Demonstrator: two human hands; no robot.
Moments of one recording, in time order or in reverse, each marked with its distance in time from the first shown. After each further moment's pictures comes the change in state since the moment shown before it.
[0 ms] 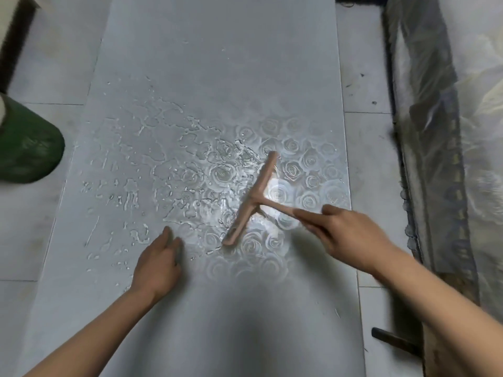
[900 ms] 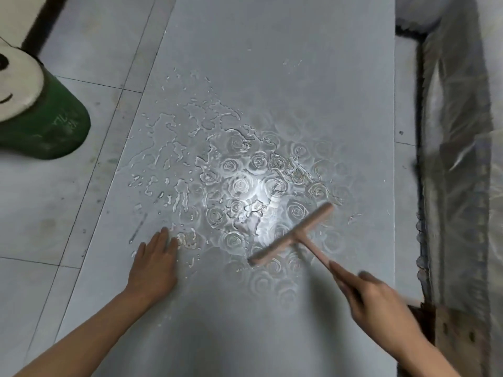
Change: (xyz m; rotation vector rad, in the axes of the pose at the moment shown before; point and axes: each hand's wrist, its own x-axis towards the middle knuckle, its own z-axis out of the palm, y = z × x) left_hand 0.009 -0.106 -0.010 0.043 -0.053 -0.053; right_hand -0.013 -0.102 0.024 0.081 -0.111 0.325
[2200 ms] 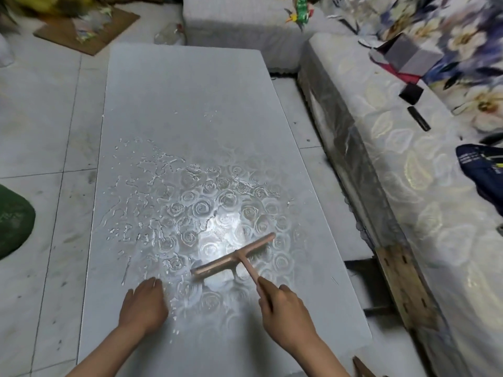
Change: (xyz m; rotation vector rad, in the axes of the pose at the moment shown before) left_hand -0.056 -0.021 -0.018 0.156 0.015 0.188; right_hand -0.099 -0.150 0.049 0.386 0.147 0.278
